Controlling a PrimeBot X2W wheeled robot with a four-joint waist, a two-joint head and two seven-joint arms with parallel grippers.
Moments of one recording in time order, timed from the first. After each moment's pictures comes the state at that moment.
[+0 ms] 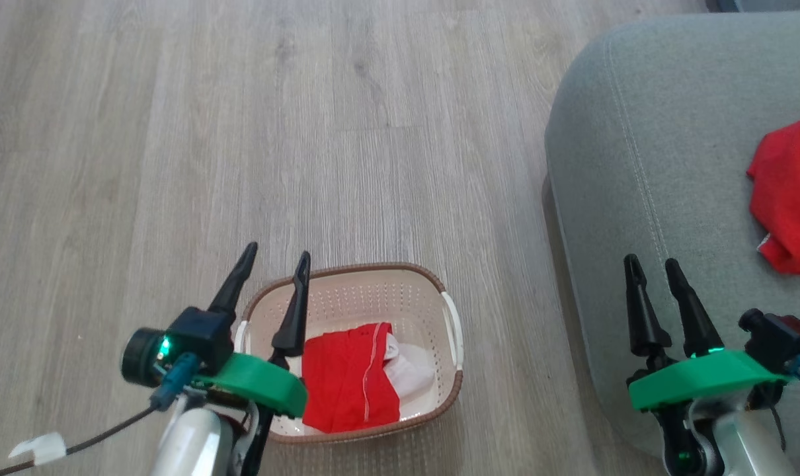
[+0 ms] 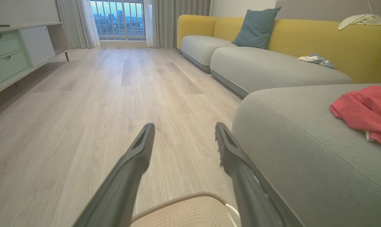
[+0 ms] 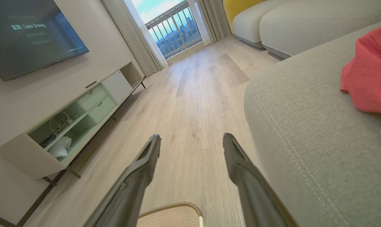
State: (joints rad) left arm -0.12 0.05 -0.21 0.14 -0.16 -0.03 -0.26; right arm -0.05 -0.12 0.07 0.21 0.60 0.13 -0.25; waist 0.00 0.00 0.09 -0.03
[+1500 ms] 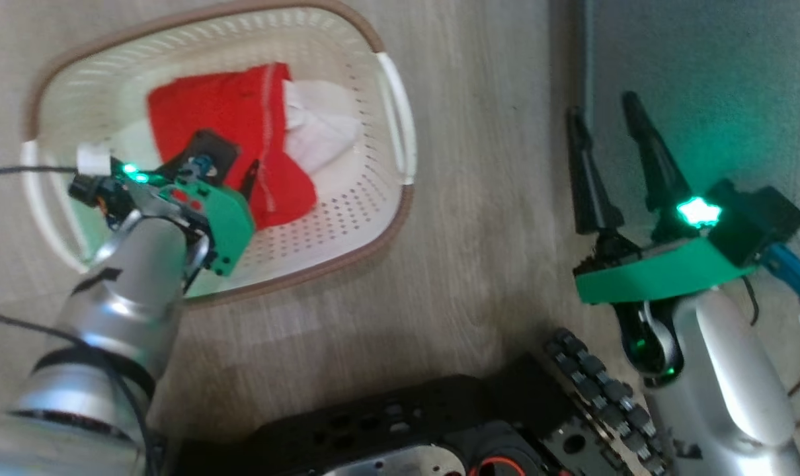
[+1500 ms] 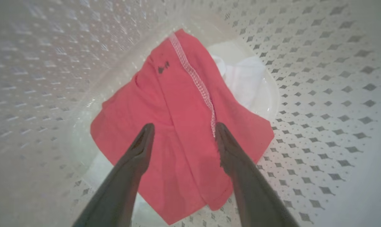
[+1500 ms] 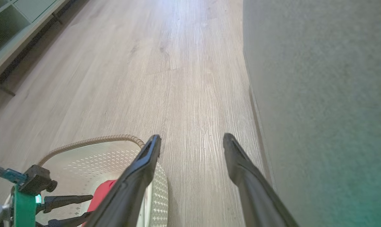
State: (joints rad) left arm -0.93 0.11 -0.41 1.21 0.07 -0.11 -0.26; right arm -0.33 -0.07 0.18 0.05 0.36 0.13 -0.25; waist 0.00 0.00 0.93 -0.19
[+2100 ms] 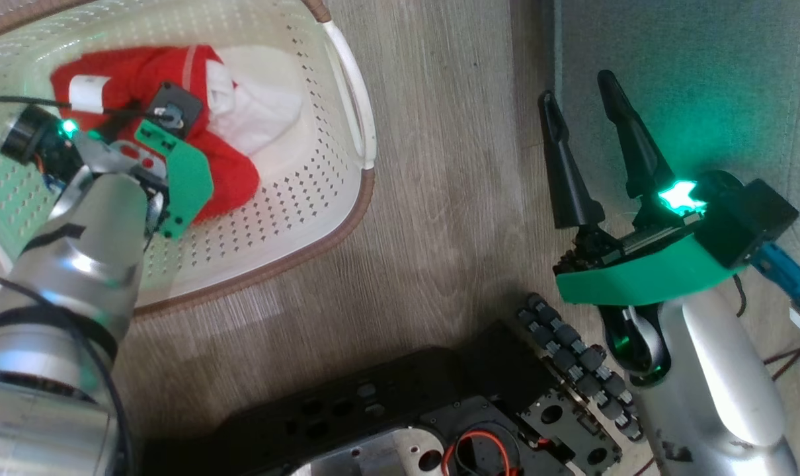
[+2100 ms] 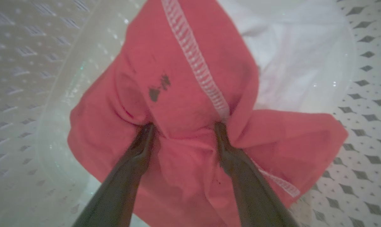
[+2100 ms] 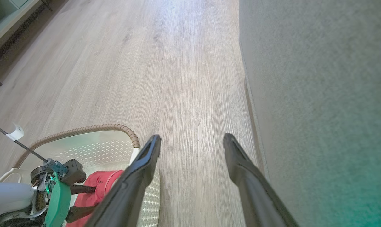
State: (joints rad) left arm -1.06 0.17 -0.48 1.29 0.13 0.00 -0.08; right arm -0.36 -0.06 0.23 -0.01 0.35 0.13 -0.26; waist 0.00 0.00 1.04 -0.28
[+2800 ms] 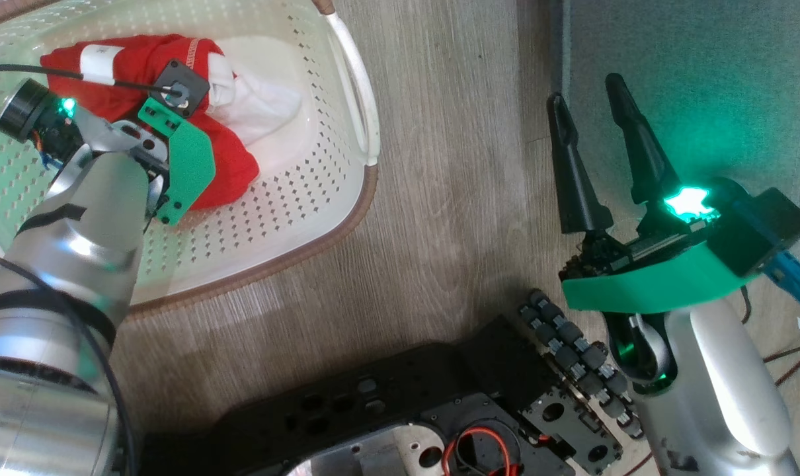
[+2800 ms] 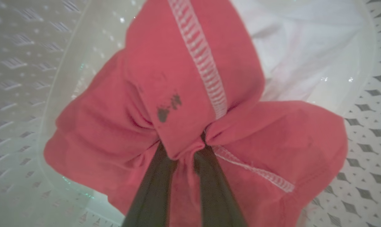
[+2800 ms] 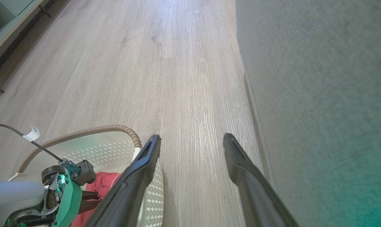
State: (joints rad) left arm -1.11 0.17 -0.53 1.29 0.12 -0.02 0.01; right arm -0.33 -0.06 0.23 -0.05 0.39 0.13 -0.26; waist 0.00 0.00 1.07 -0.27
